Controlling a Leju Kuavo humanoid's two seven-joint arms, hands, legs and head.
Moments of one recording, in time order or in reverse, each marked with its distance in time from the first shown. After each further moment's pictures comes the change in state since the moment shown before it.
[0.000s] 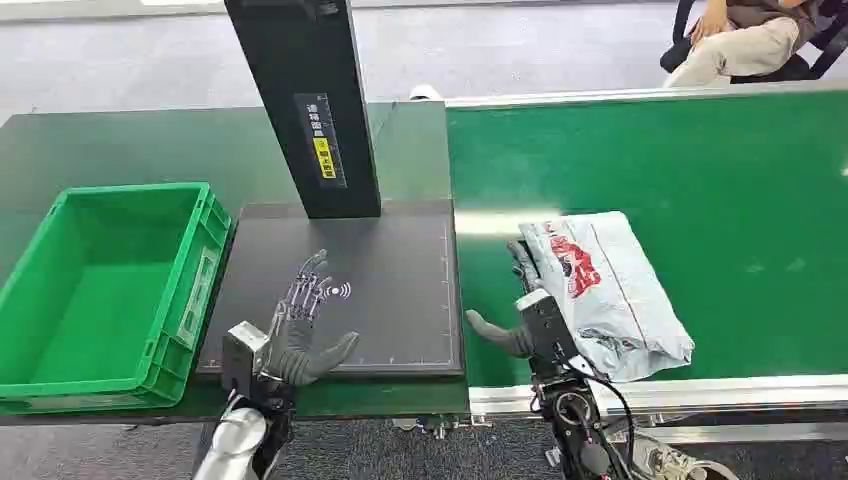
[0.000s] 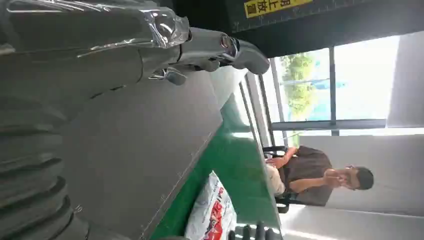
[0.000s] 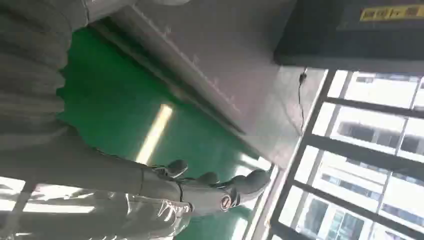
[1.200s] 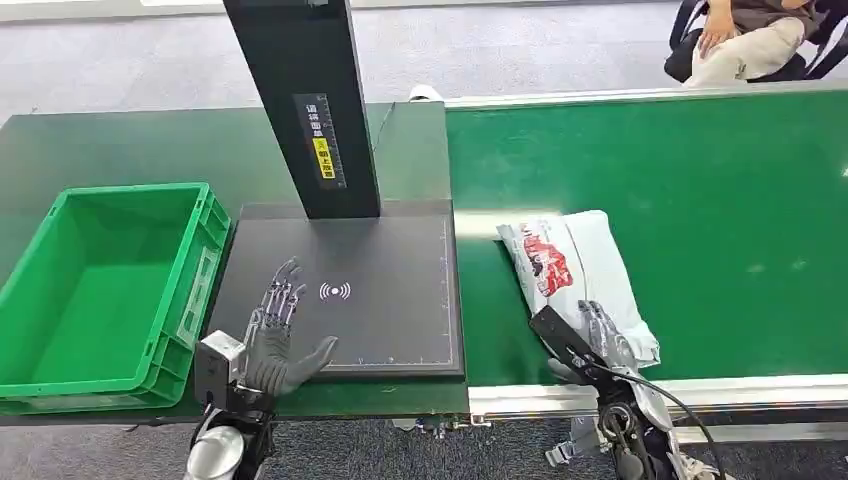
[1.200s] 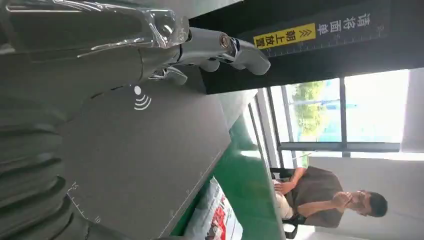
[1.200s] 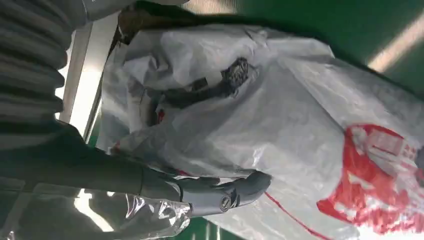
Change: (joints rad) left arm 0.098 -0.018 0.066 -0.162 -0.042 -0.003 0.087; right arm 0.024 -0.092 -0.202 0.080 0.616 0.114 0.473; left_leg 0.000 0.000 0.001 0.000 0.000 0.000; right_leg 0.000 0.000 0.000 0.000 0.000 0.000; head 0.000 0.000
